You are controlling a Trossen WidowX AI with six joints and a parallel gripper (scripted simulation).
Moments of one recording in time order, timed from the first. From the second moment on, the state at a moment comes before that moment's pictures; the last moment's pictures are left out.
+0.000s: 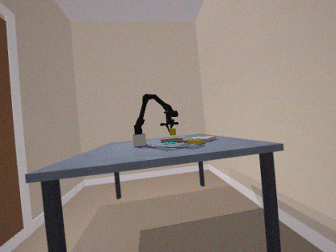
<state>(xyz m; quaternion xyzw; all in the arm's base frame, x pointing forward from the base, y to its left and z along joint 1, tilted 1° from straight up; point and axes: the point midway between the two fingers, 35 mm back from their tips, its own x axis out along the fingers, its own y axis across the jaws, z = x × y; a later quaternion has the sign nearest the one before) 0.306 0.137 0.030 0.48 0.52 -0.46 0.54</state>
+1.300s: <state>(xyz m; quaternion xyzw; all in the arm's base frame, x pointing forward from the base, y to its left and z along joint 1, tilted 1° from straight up) 0.282 0.058 0.023 0.47 0.52 -0.47 0.53</state>
